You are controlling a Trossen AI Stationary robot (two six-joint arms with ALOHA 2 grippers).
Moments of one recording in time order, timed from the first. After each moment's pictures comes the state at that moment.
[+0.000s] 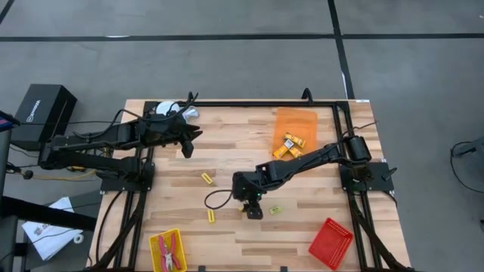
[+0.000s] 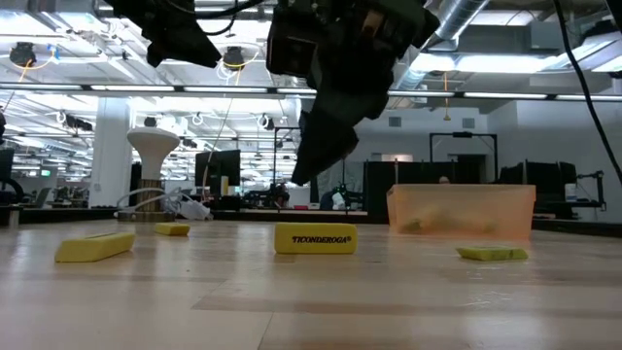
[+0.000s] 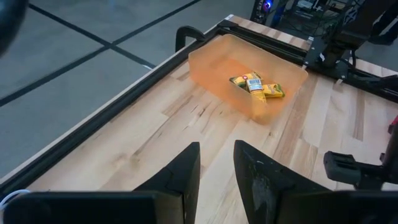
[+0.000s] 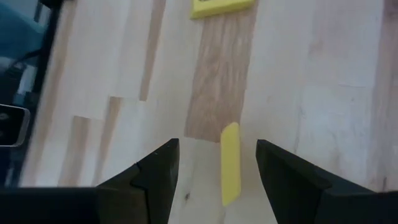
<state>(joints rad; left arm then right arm) 0.17 0.85 0.81 -0.44 -0.32 -0.27 0.19 2.02 1.42 -0.44 -0.26 0.15</state>
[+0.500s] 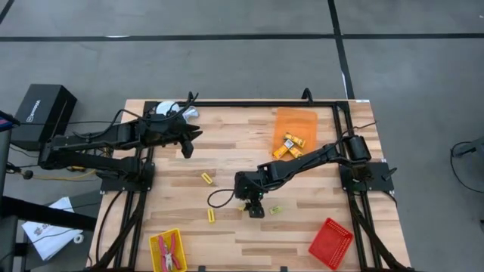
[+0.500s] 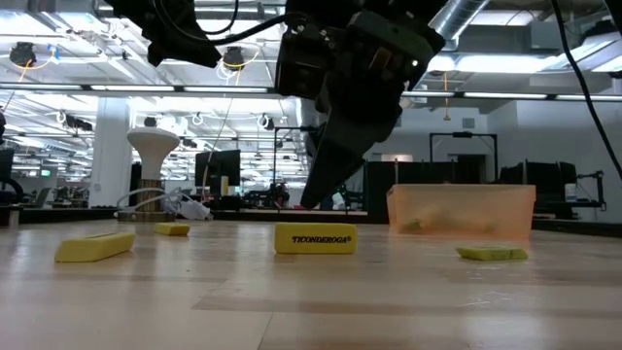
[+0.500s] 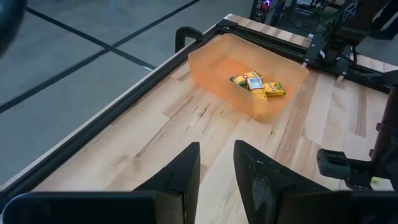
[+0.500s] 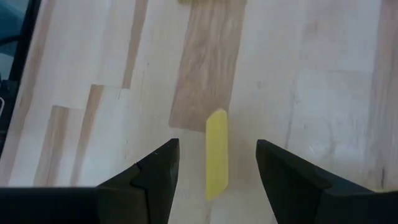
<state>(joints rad) 0.17 0.85 0.81 -0.44 -0.32 -0.24 0.18 2.02 1.36 -0.38 -0.26 0.12</state>
